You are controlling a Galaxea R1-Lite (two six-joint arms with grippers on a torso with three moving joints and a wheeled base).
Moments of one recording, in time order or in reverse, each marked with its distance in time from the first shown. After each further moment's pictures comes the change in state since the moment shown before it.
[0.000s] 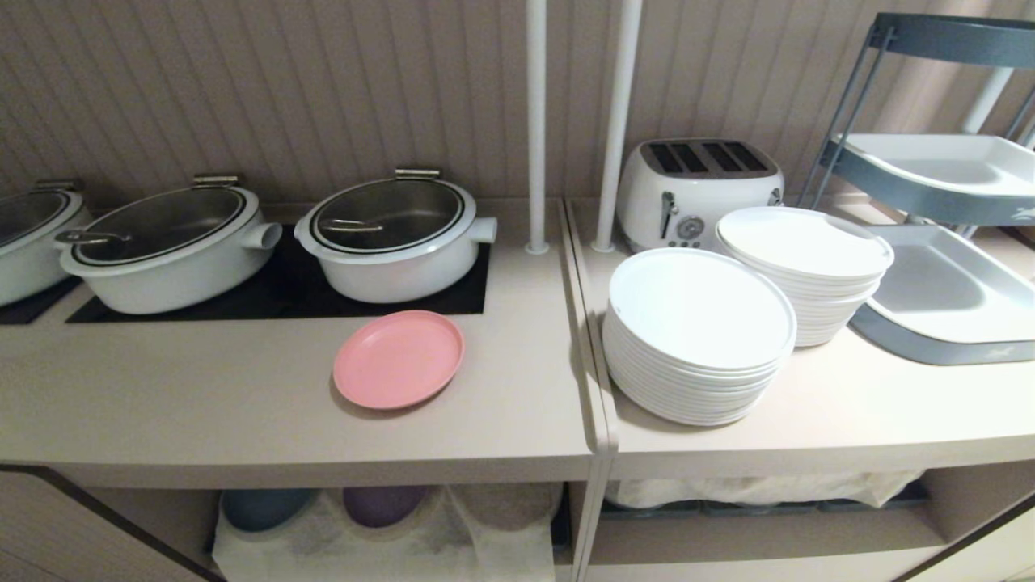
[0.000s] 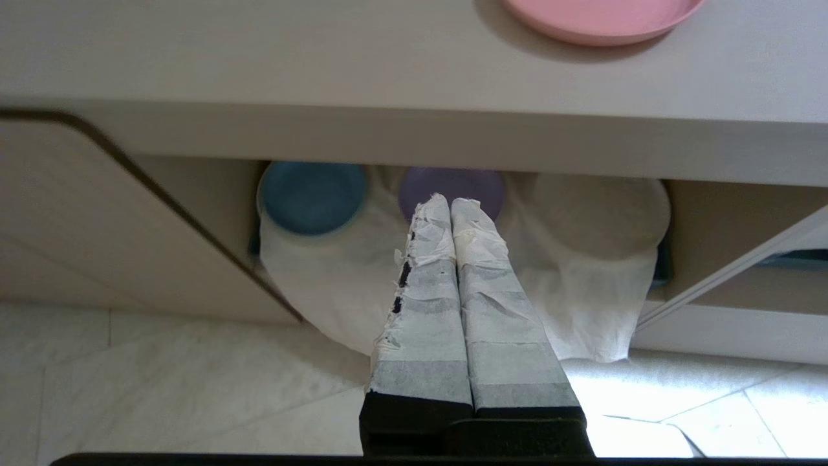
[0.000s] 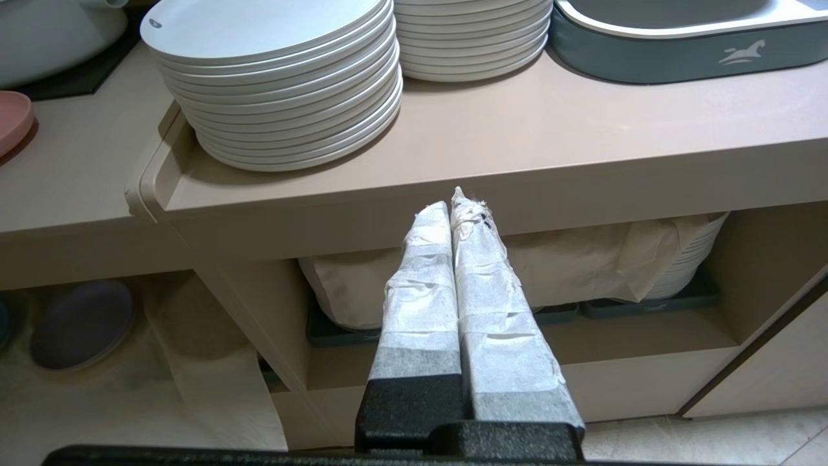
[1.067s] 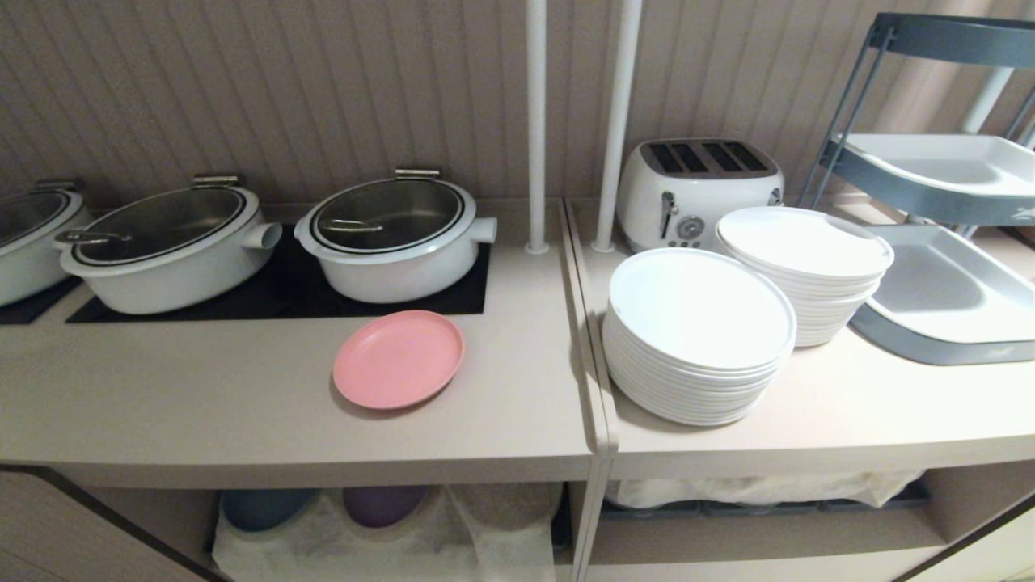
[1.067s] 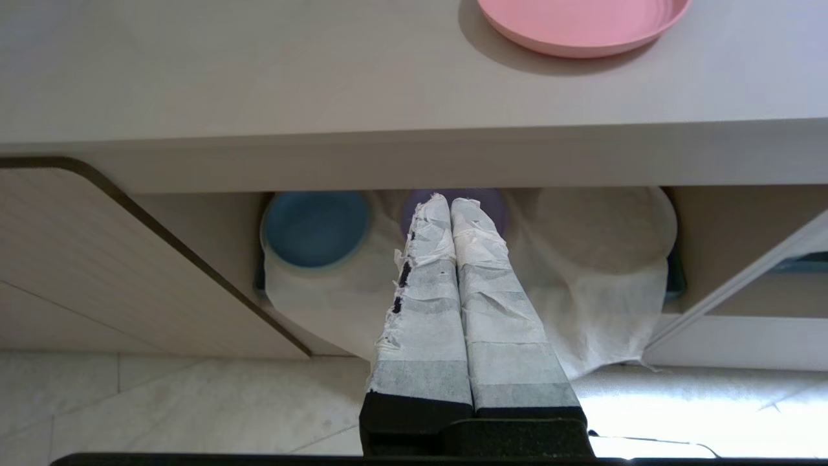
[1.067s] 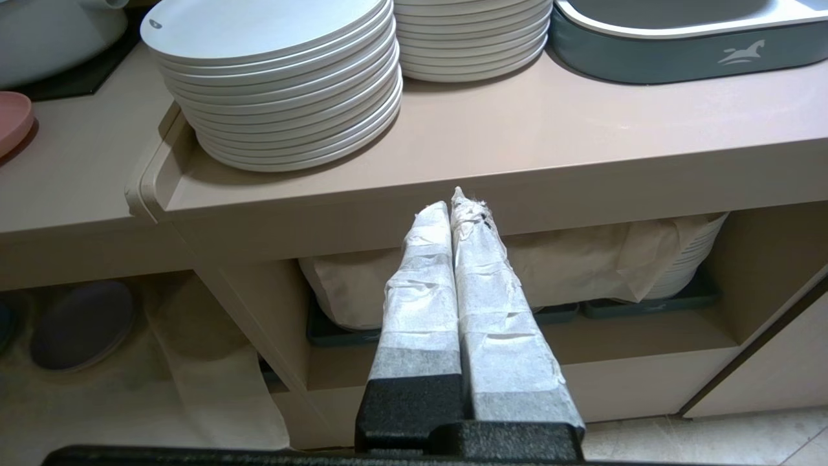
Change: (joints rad) left arm 0.000 -0.030 0.095 -0.127 -0.030 0.052; right arm 0.000 0.000 0.000 0.000 0.000 0.000
